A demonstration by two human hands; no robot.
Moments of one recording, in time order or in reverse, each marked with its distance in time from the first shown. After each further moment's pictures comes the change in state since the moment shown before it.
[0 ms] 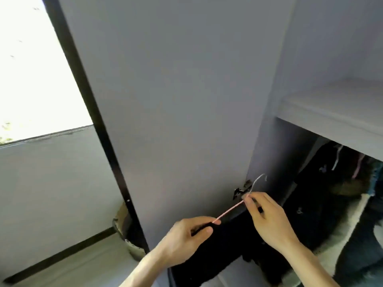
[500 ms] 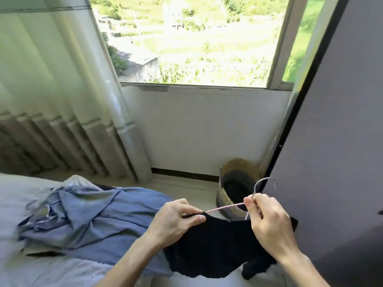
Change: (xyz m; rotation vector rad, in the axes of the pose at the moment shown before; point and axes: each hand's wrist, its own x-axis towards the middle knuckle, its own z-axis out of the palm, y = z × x) left_hand -0.327 -0.053 -0.024 0.222 0.717 -0.449; right_hand -0.140 -0.161 0.160 0.093 -0.338 -0.553
